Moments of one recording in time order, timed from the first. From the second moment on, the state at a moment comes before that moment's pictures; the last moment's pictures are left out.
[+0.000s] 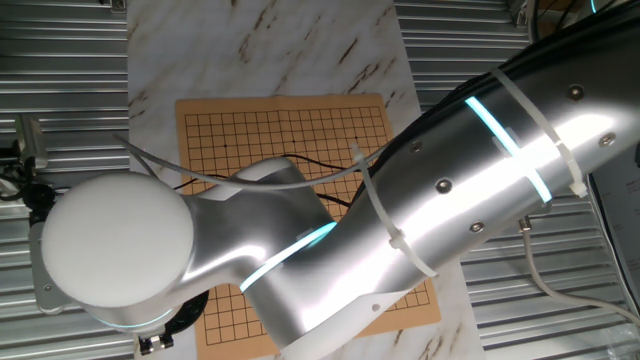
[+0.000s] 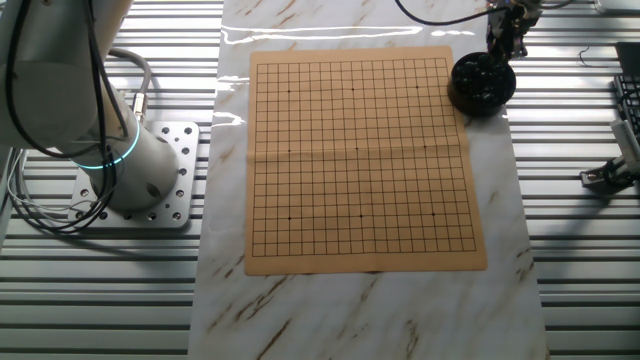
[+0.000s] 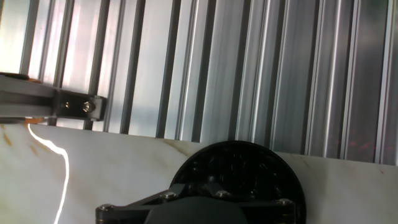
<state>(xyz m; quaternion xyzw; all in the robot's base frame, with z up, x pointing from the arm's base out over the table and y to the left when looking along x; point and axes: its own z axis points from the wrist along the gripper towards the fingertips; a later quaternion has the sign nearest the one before) 0.705 0.225 0.060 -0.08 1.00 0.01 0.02</state>
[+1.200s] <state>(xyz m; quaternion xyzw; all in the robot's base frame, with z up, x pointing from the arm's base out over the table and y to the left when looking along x) 0.713 0.213 0.060 -0.07 1.00 0.00 0.03</state>
